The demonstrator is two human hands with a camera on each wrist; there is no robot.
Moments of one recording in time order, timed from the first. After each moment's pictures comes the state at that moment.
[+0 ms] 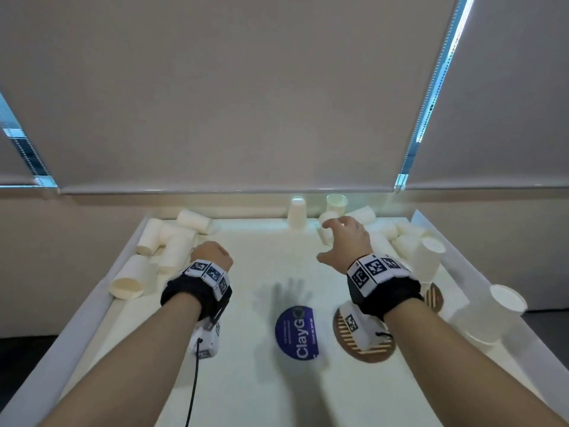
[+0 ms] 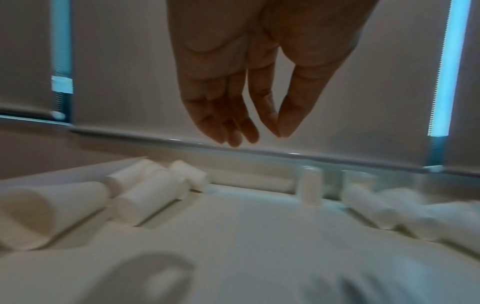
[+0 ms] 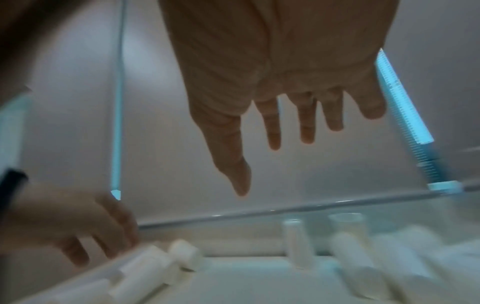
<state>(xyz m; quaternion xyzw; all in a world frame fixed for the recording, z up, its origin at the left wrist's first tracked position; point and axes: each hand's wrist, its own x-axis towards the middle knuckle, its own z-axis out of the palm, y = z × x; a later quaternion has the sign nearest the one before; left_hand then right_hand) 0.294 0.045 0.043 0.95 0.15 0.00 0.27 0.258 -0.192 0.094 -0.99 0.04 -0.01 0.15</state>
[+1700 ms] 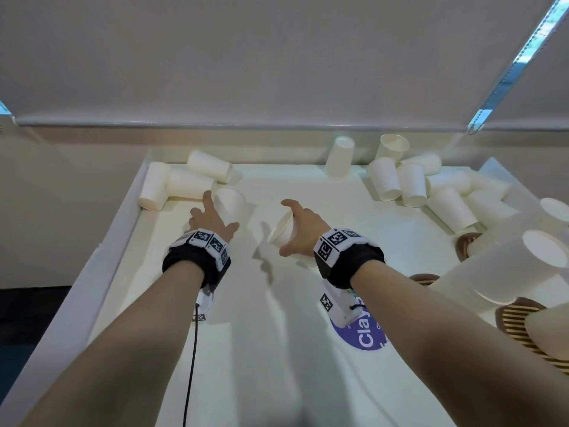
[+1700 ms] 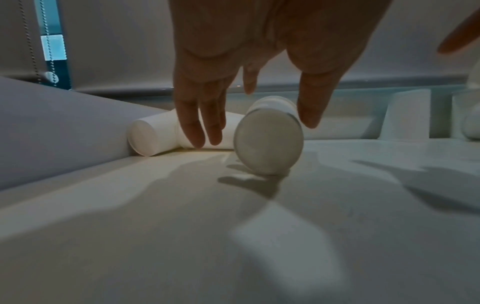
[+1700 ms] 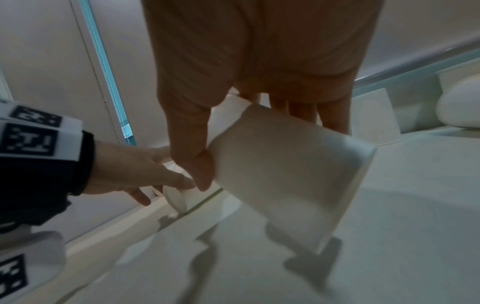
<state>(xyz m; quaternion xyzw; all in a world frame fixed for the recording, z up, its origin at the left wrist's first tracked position) 0.394 0.140 -0.085 0.95 0.18 -0.04 0.27 0.360 -0.043 -0.033 -0.95 -0.04 0.18 0.25</state>
